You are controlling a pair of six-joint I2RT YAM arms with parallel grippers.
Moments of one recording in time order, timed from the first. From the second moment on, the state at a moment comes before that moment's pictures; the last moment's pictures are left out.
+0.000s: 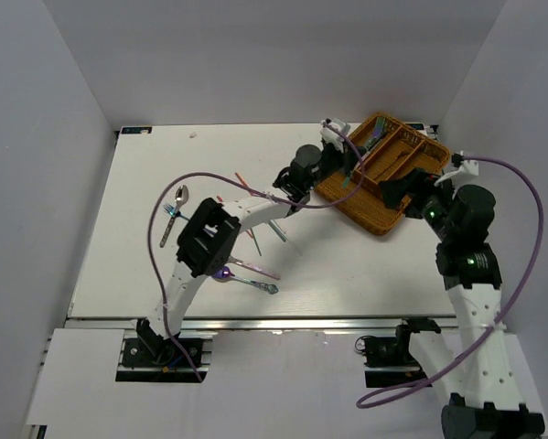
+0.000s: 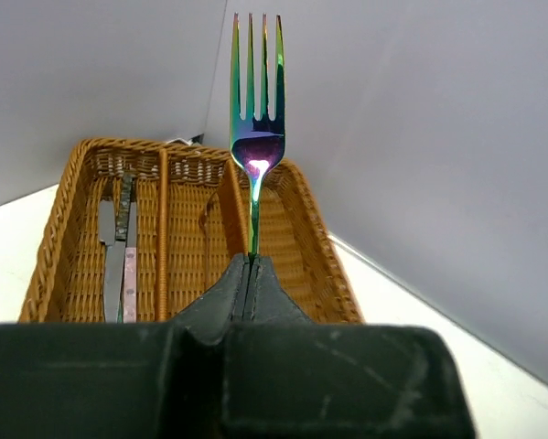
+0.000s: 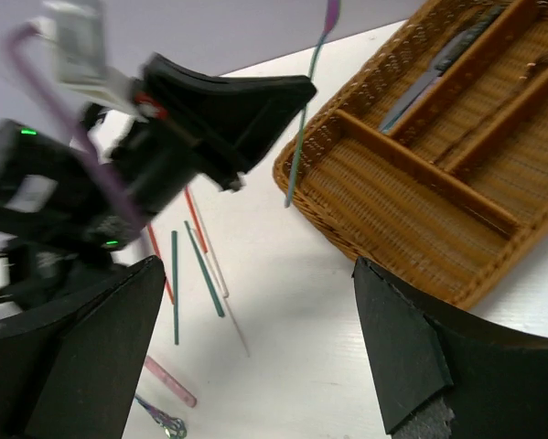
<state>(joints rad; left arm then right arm) -0.81 2.36 1.86 0.67 0.11 -0.26 0.02 0.72 0.91 -0.35 -0.27 0.42</state>
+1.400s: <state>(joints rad) -0.83 1.84 1.45 0.57 0.11 -0.42 0.13 1.39 1.33 0.03 -0.46 0.45</state>
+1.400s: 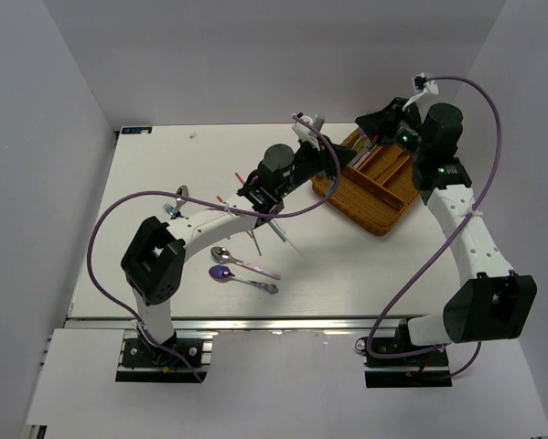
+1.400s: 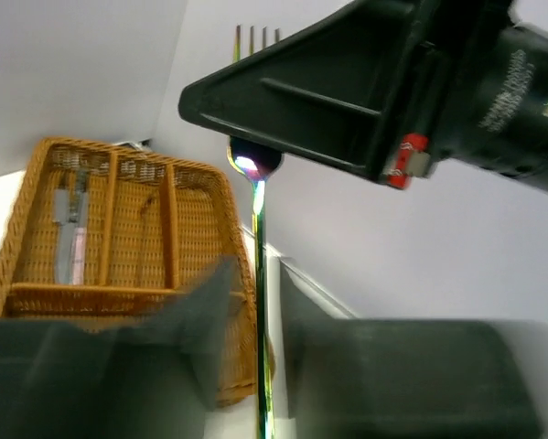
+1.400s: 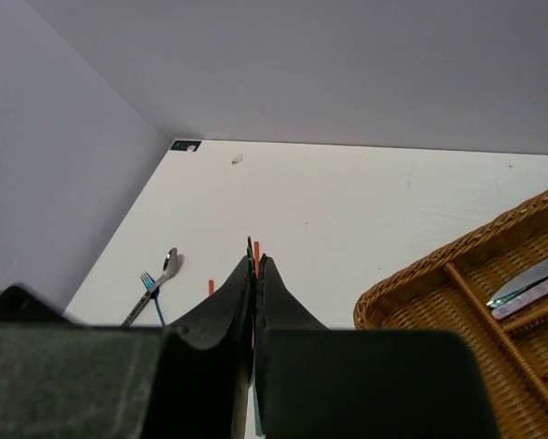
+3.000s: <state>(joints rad) -0.83 0.83 0.87 -0.65 -0.93 -0.43 -0.14 2.17 1.72 0.31 -0.29 0.13</state>
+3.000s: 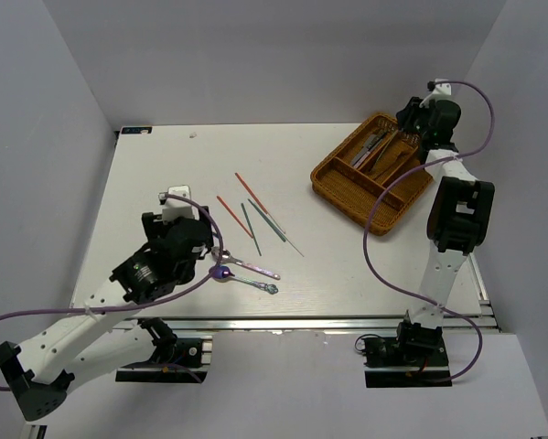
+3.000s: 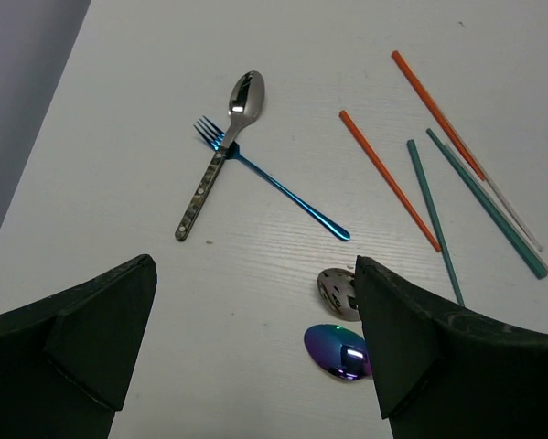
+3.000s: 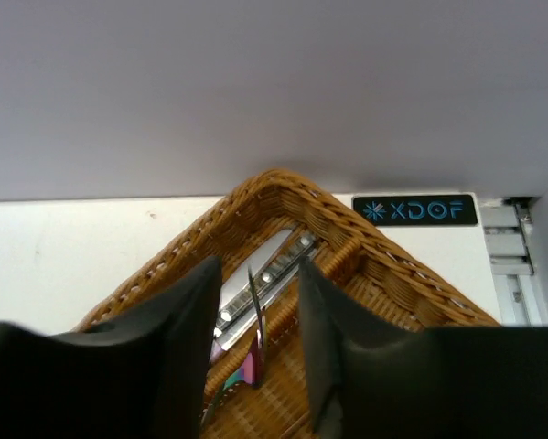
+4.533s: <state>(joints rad) -0.55 0.63 0.78 -0.63 -1.08 -0.55 0.91 1.61 1.21 -0.24 -0.12 0.07</state>
